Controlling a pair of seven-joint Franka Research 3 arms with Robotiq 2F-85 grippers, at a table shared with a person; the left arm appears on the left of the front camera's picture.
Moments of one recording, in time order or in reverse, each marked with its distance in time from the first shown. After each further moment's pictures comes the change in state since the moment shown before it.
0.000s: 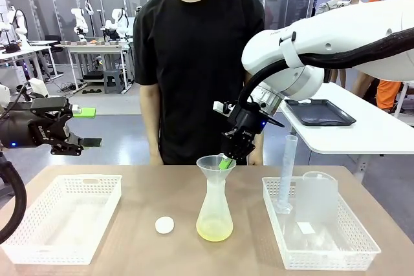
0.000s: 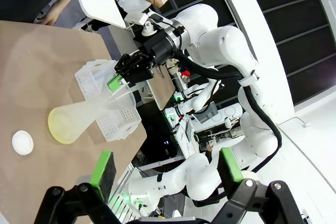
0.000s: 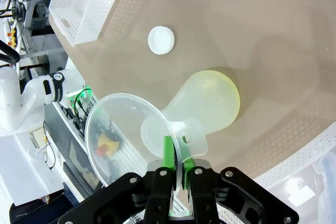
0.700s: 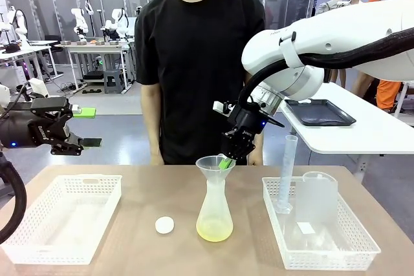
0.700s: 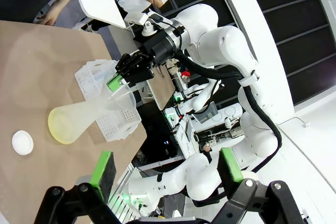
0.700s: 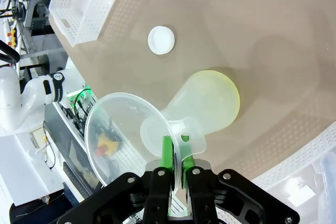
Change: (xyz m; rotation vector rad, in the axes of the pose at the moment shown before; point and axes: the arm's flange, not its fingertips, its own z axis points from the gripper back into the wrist) left arm 0.000 0.000 0.000 0.000 0.000 0.000; right arm 0.000 0.001 0.001 -0.001 -0.001 0.001
